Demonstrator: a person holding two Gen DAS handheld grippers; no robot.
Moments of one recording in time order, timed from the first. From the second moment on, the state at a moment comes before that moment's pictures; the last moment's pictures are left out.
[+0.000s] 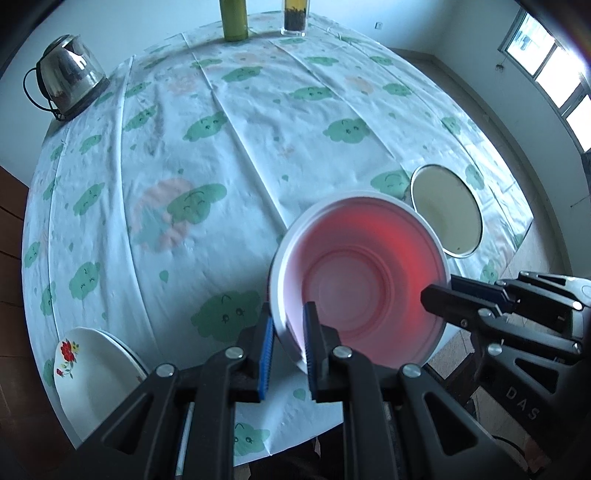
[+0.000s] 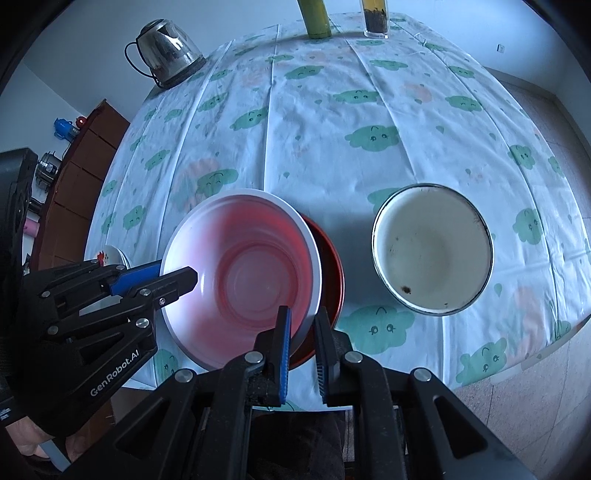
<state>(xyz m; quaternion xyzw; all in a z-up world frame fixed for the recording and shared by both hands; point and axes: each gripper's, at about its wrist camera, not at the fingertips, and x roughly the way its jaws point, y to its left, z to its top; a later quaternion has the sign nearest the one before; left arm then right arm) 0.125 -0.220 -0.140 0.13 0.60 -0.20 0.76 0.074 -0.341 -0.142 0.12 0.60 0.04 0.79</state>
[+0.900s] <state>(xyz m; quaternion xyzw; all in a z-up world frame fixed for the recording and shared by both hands) 0.123 -0.221 -0.147 0.12 0.61 -0.21 0.76 0.076 -0.341 -0.157 0.14 0.61 0.05 0.78</state>
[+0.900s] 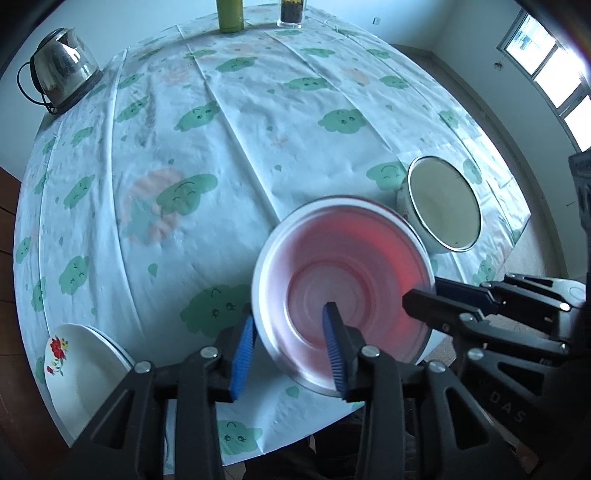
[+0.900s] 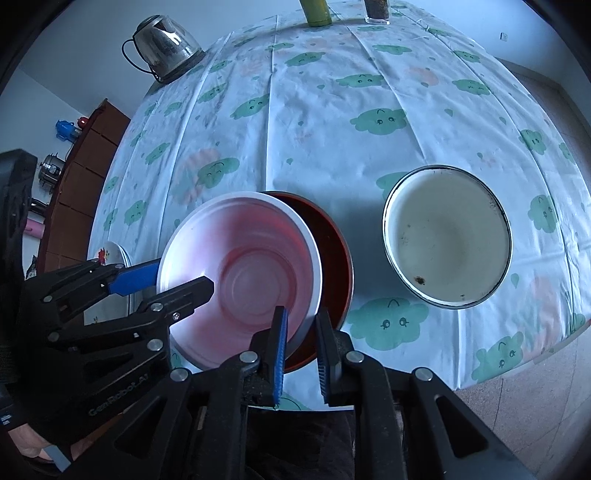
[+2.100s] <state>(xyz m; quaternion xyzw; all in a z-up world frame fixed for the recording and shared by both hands) 0.142 -0.251 -0.131 0.11 0.59 -0.23 0.77 0.049 -0.410 -0.130 0.17 0.55 -0.03 0.82</state>
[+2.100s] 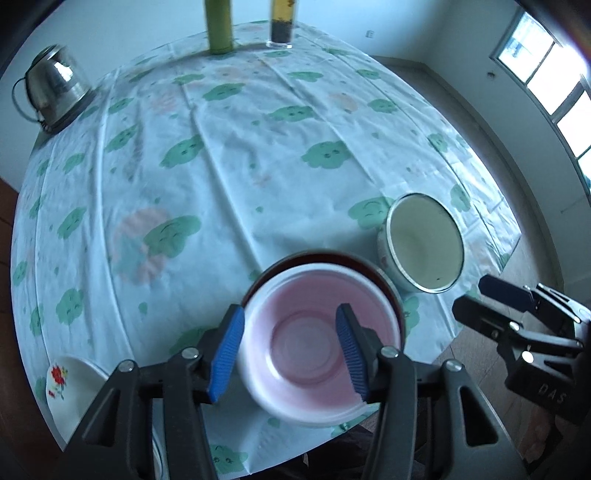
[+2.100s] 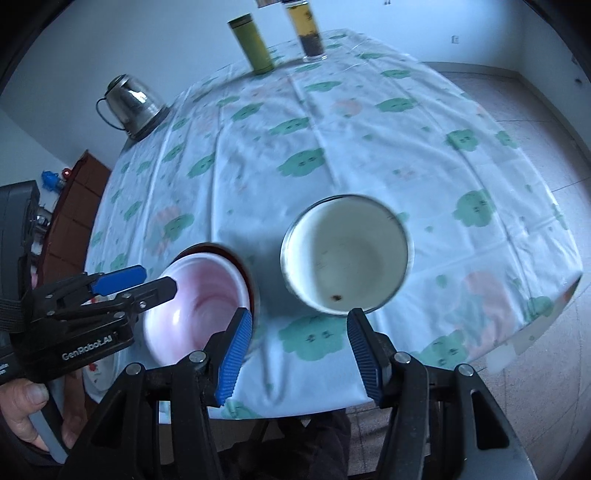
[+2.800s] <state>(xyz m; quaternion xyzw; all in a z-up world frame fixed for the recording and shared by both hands) 0.163 -0.329 -0.147 0.16 0.59 -0.28 0.74 0.064 -0.470 -0.155 0.19 0.55 -0.08 0.81</state>
